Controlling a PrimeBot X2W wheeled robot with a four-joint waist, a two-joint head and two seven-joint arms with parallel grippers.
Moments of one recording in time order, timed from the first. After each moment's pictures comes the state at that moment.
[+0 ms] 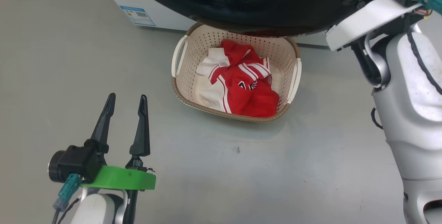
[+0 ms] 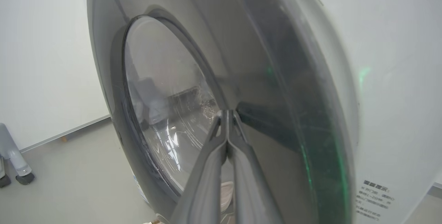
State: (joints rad) left arm -0.13 0.05 -0.23 -0.01 -0.38 0.02 -0.25; right arm -0.78 -0.16 0.28 0.26 0.27 0.10 -0.05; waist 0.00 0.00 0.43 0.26
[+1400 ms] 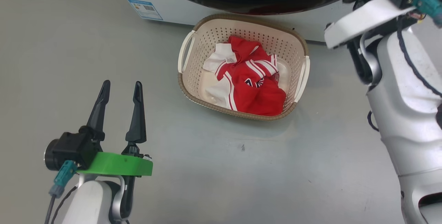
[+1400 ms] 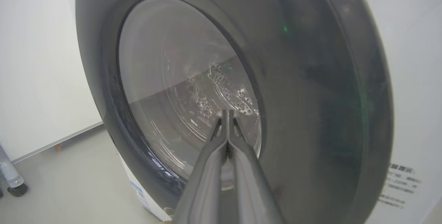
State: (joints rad) left arm -0.20 0.04 -0.21 0.03 -0.39 0.02 -0.25; right arm -0.85 -0.15 0.30 0.44 0.28 0.11 -0.19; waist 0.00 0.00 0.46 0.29
